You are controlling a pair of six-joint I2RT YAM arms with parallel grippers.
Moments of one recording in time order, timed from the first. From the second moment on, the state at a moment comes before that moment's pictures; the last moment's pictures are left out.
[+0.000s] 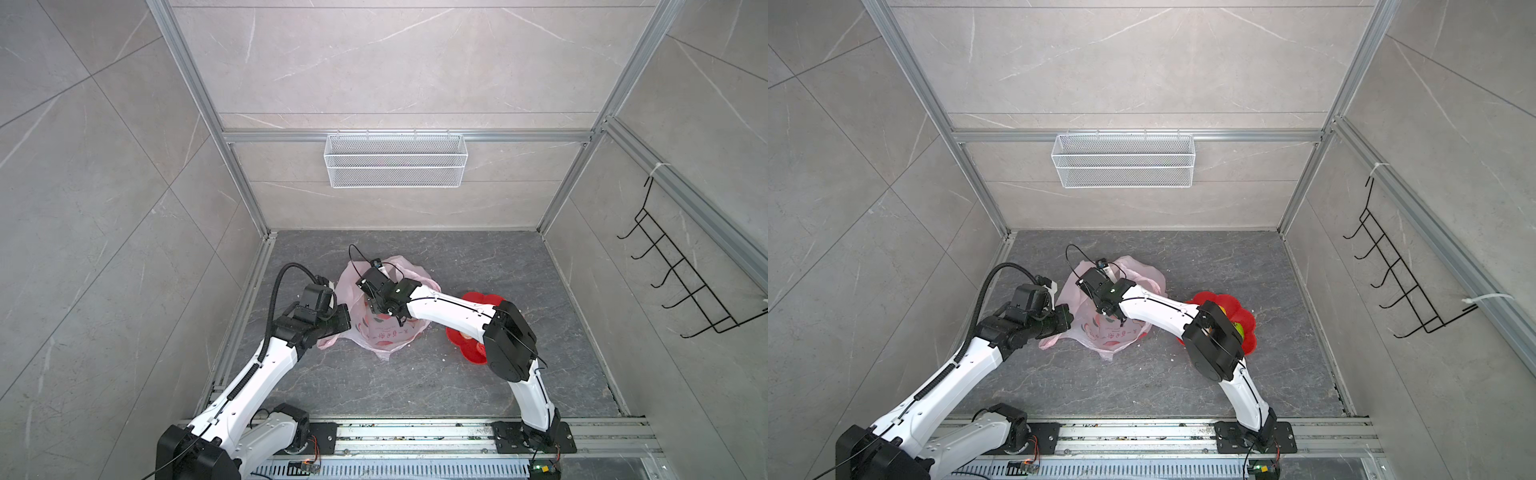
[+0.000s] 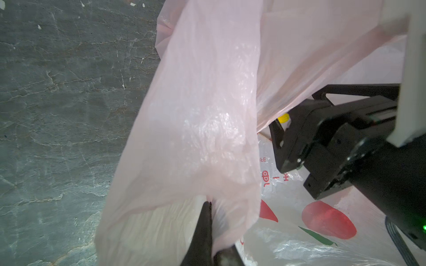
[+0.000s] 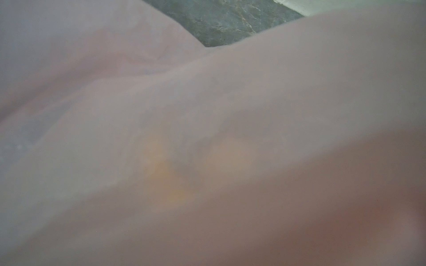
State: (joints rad) left arm -0.38 1.04 0.80 -0.63 0.11 -0.57; right arm 0.94 2.14 1.81 -0.68 0.53 0.43
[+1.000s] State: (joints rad) left arm -0.38 1.14 0.91 -0.62 0.14 -0.54; right arm 0.81 2.27 1.85 -0.65 0.44 0.56
